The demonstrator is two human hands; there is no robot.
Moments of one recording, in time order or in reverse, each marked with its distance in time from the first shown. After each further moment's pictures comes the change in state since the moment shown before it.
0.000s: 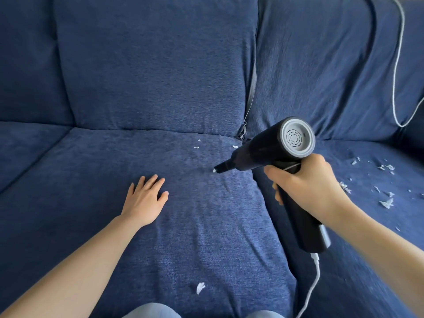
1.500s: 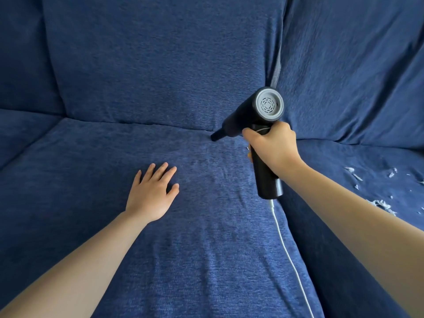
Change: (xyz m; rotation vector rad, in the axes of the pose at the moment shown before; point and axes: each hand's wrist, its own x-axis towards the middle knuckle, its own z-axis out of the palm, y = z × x) left_hand 0.067 -0.001 0.014 0.030 0.073 0.047; right_hand 0.146 -0.014 0.110 0.145 0.058 -0.042
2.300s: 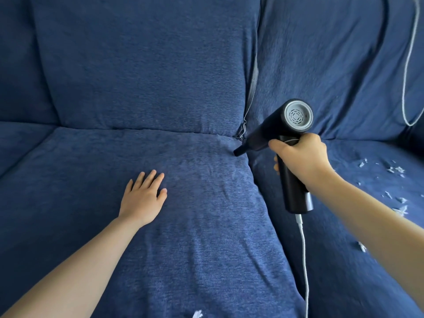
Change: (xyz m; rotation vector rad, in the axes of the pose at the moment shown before) left_hand -0.026 0.010 -0.006 0.006 -0.060 -0.046; right_hand -0.043 0.024 -0.088 -0.032 0.103 0.192
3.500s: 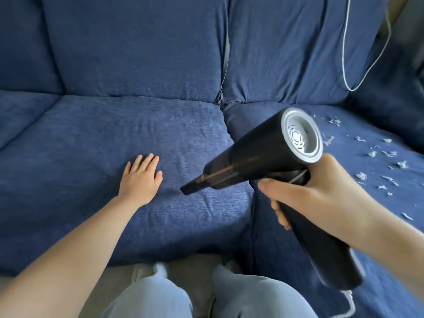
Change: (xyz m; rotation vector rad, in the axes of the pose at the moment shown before) left_hand -0.193 0.027 0.001 0.004 0.093 0.081; right_hand -0.310 0.004 -0.157 -0.060 -0.404 -0.140
